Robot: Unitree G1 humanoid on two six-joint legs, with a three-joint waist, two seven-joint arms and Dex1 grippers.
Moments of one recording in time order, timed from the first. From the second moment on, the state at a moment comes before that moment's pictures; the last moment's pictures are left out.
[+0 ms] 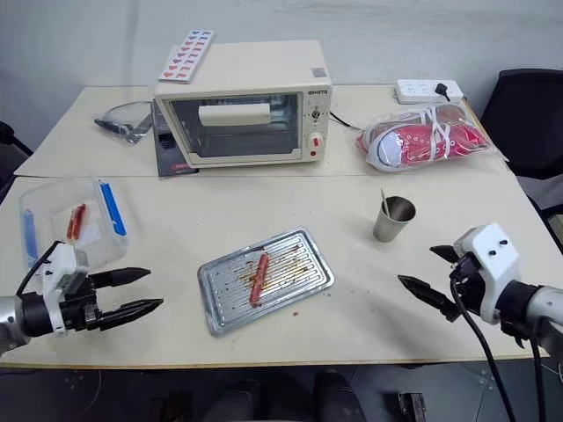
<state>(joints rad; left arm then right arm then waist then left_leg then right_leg) 0.23 0.87 0.46 -0.34 -0.62 0.53 -0.98 0.17 -0.91 -0.55 -0.61 0.64 0.82 0.74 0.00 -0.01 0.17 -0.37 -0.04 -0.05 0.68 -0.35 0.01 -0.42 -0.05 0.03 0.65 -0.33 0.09</state>
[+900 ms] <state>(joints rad) -0.10 0.80 0.30 -0.39 -0.75 0.69 -0.89 -0.19 -0.78 -0.53 -0.48 0.73 0.85 0.54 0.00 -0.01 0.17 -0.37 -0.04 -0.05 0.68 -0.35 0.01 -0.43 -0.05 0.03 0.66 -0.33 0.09</state>
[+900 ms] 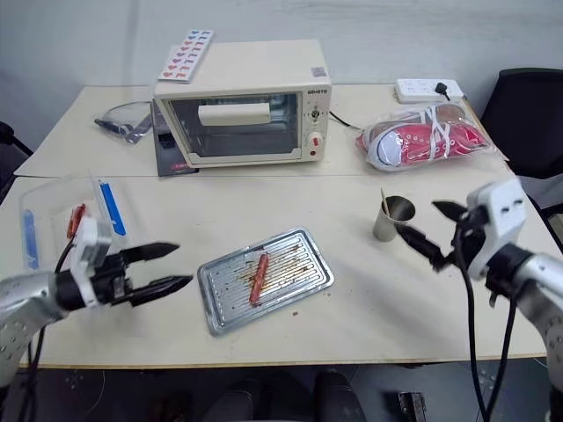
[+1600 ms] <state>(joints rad) -0.58 0.60 -0.06 -0.19 -0.68 0.69 -0.97 -0.40 -0.61 -0.17 -0.19 0.46 0.63 0.49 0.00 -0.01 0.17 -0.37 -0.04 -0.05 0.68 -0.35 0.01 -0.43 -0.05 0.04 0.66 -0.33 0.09</state>
